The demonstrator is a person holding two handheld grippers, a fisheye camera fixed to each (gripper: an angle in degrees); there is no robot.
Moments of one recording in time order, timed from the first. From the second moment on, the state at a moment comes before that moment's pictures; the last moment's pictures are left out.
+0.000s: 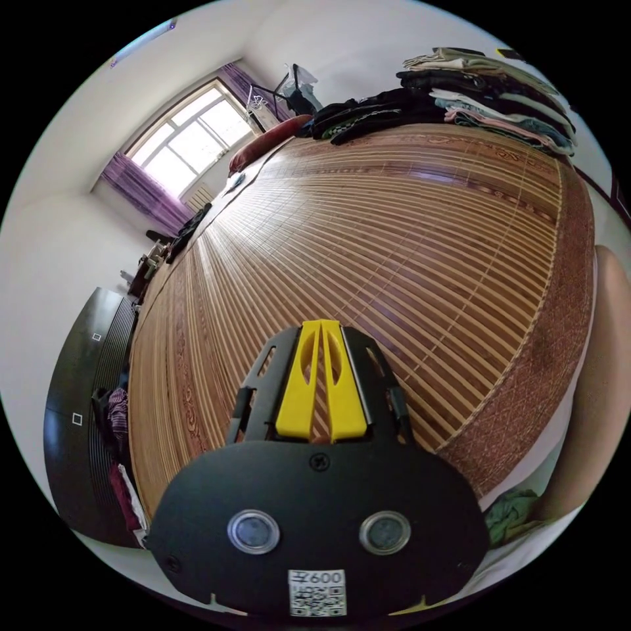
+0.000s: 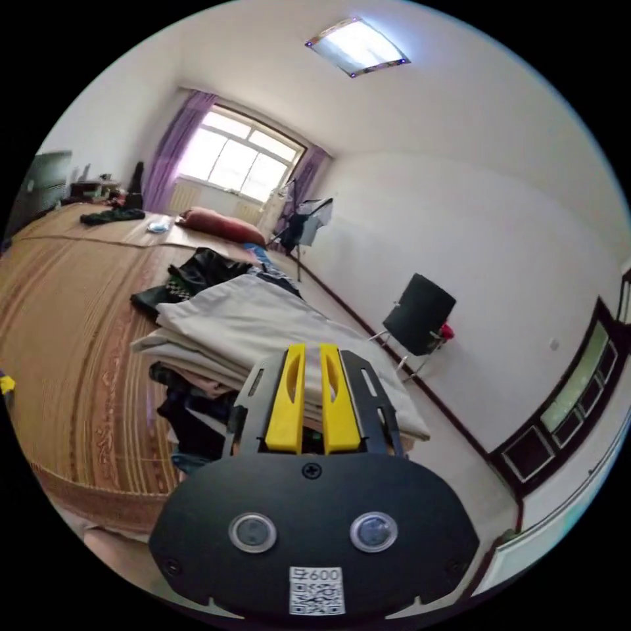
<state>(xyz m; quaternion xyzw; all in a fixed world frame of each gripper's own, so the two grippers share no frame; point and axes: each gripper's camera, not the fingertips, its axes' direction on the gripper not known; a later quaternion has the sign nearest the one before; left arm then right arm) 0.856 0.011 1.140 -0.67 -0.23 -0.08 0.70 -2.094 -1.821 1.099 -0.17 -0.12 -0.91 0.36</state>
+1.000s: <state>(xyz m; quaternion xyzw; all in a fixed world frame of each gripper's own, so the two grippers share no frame) 0.928 -0.211 1.186 -0.54 -0.30 -0.13 0.77 -2.056 -1.786 1.044 -0.11 -0.20 -0.90 0.38</state>
